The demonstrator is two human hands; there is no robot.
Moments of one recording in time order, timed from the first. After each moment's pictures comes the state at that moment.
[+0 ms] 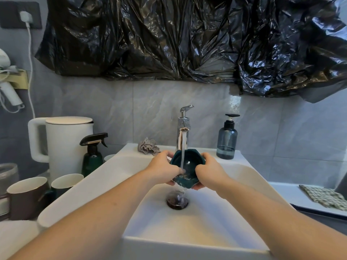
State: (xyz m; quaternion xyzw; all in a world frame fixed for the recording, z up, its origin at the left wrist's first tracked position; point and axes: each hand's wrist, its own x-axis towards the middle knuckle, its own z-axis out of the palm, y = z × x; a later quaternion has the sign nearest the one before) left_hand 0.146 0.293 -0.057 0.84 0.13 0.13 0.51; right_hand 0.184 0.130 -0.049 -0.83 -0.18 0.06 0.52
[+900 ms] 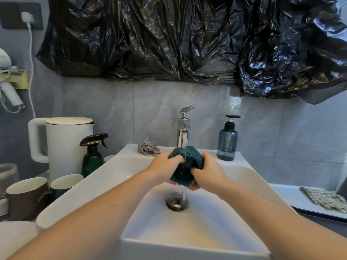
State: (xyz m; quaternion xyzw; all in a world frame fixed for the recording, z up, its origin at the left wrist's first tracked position) left_hand 0.139 0.285 -0.048 0.80 0.09 0.15 0.57; right_hand 0.182 0.128 -0.050 -0.84 -0.24 0.02 0.49
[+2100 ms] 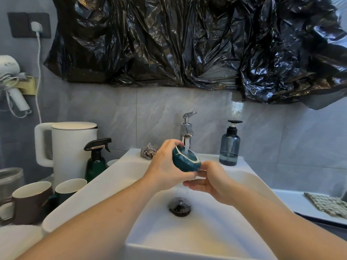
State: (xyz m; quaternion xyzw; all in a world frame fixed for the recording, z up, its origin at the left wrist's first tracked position) left_hand 0.132 0.290 -0.050 0.86 -0.03 0.38 0.34; right_hand 0.184 0.127 -0.044 -0.66 -0.17 0.22 0.70
